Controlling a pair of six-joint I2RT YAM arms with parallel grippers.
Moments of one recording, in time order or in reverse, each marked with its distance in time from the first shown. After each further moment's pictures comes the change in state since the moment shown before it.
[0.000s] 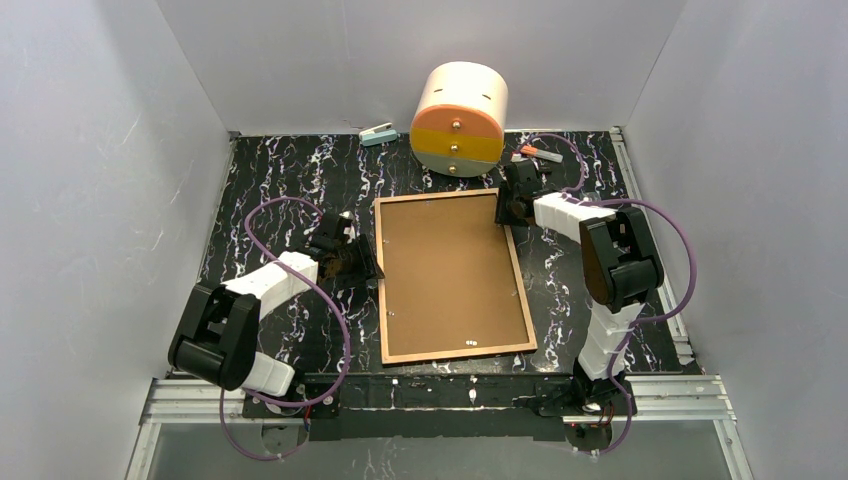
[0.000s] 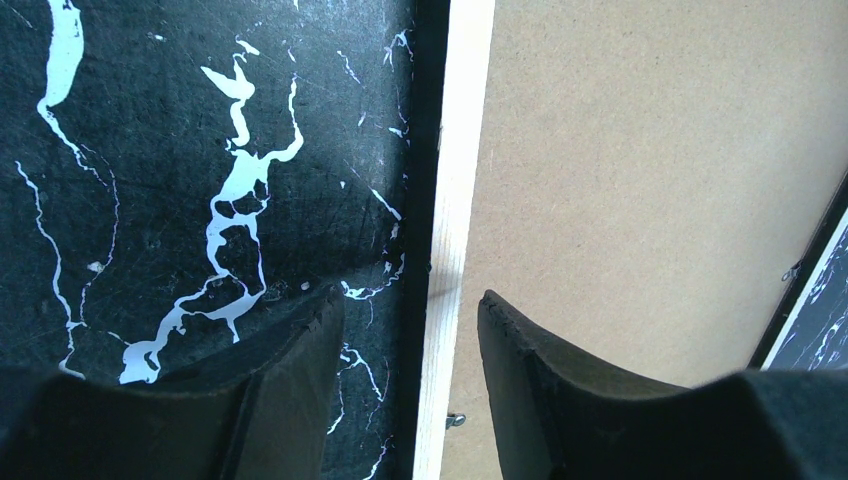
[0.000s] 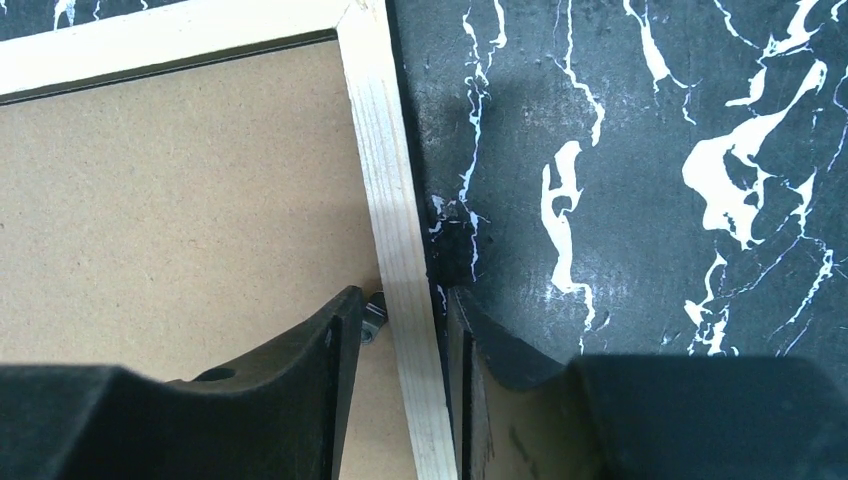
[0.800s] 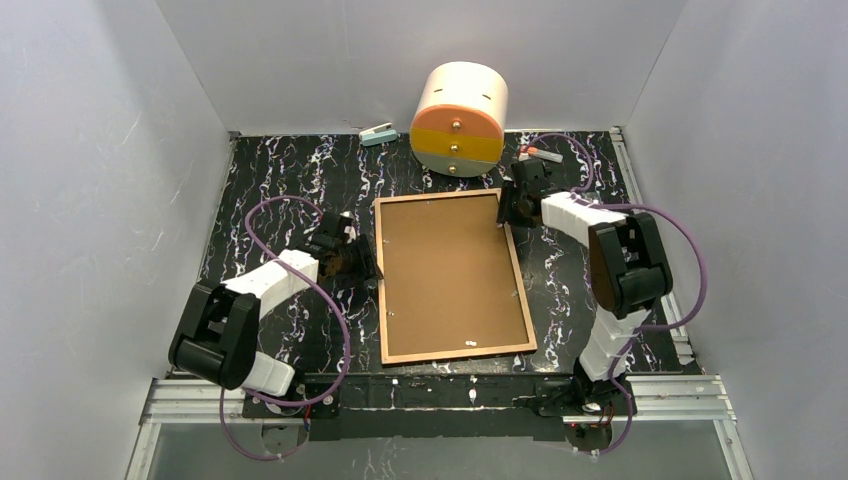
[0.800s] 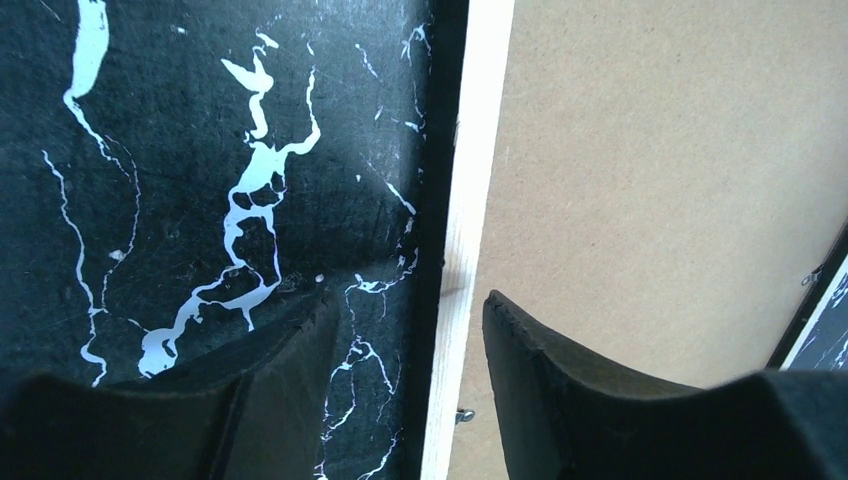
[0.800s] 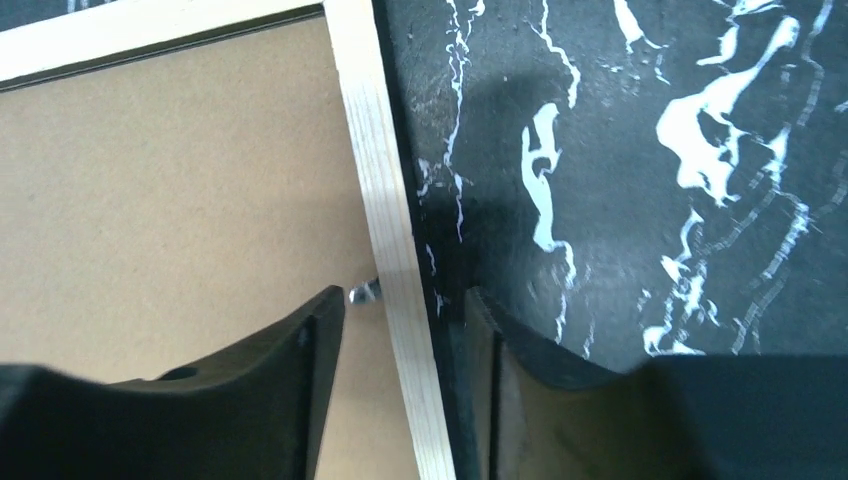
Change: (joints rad) left arm 0.000 0.004 0.011 -0.034 -0.014 0.011; right arm -0.023 -0.039 -0.013 -0.035 -0.047 0.016
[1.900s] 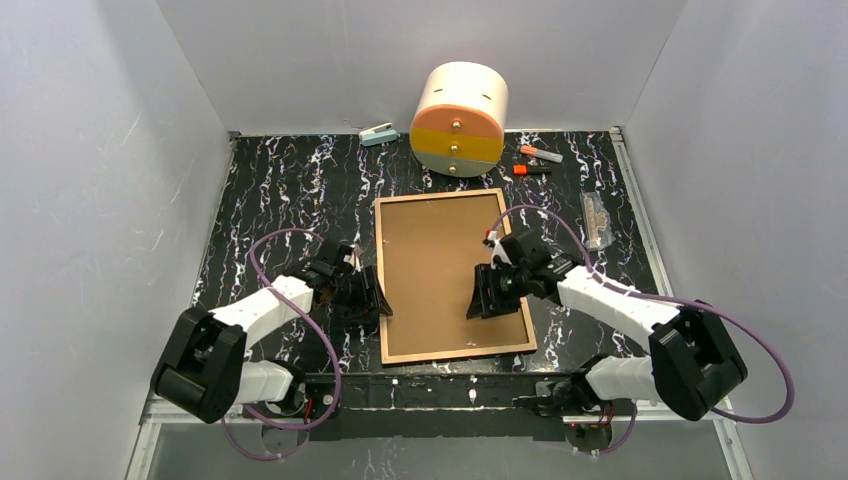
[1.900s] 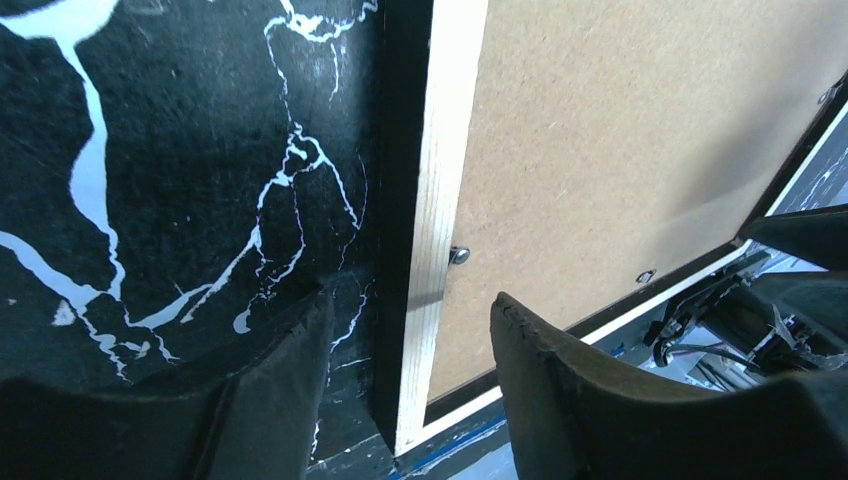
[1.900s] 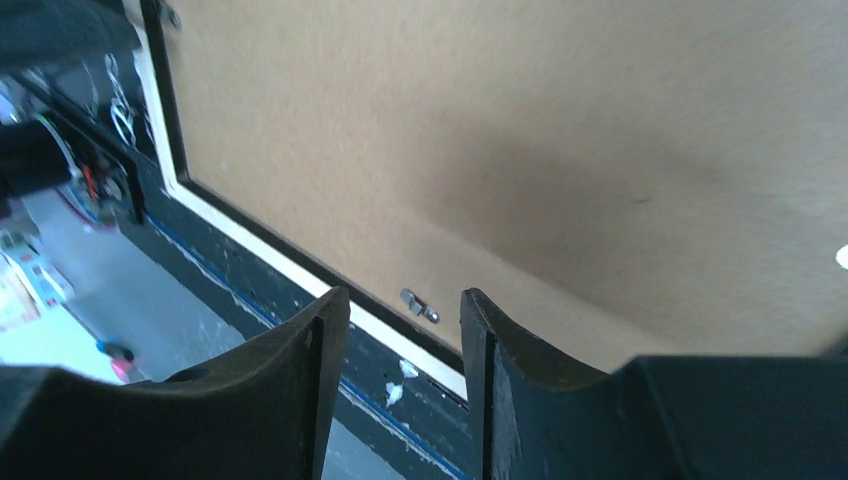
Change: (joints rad) left arm -0.070 -0.153 -0.163 -0.082 0.198 -0.079; right arm 0.284 -0.600 -0.509 -0.187 -0.513 0.126
